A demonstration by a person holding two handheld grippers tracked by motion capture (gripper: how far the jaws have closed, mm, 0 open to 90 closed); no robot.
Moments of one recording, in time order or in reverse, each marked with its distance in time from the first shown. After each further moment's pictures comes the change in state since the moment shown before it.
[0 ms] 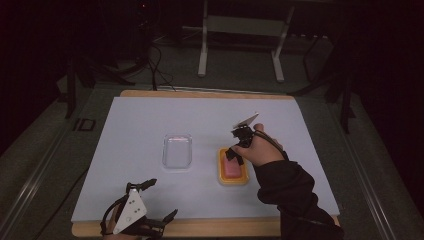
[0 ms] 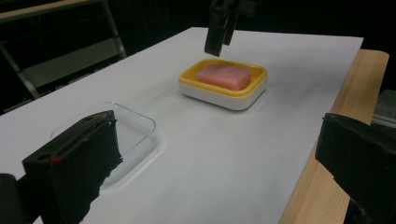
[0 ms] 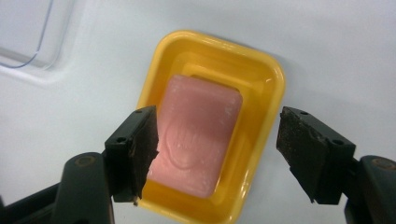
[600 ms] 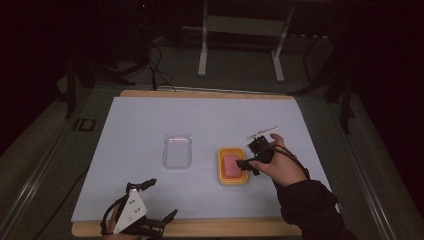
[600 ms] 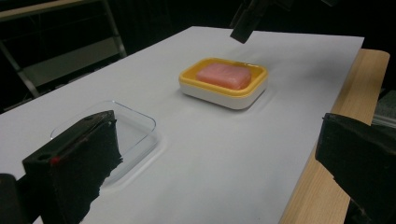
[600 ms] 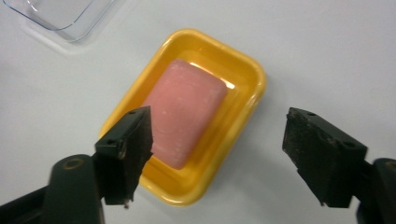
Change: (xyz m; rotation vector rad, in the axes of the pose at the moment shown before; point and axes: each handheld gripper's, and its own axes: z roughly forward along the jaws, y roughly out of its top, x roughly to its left) left arm 0.000 -0.001 0.000 0.001 -0.001 -0.003; right arm -0.029 -0.051 -0.016 -0.257 0.071 -0.226
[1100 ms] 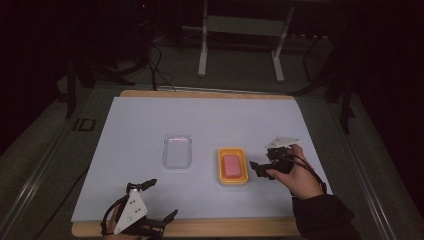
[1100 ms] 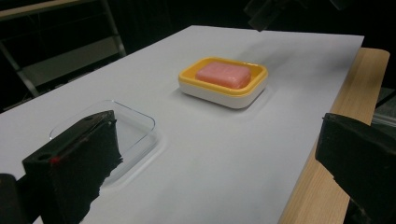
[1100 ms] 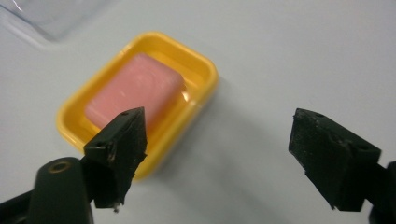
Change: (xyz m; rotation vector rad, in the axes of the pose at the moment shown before) left arm 0.000 0.000 0.000 0.003 0.001 0.001; right arm -0.026 -0.040 -0.019 -0.174 -0.062 -0.087
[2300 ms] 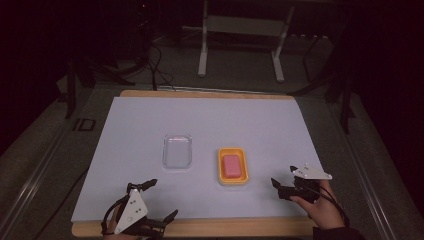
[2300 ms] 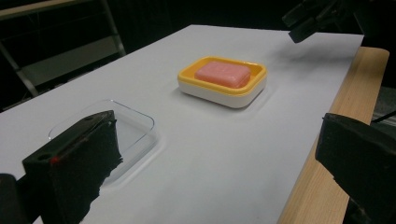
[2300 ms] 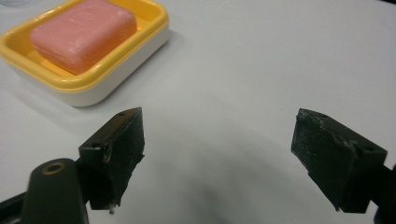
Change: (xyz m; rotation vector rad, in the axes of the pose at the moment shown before) left arm -0.001 0.000 0.000 0.002 -0.003 0.000; right arm -0.021 -0.099 -0.019 -0.178 -0.096 0.040
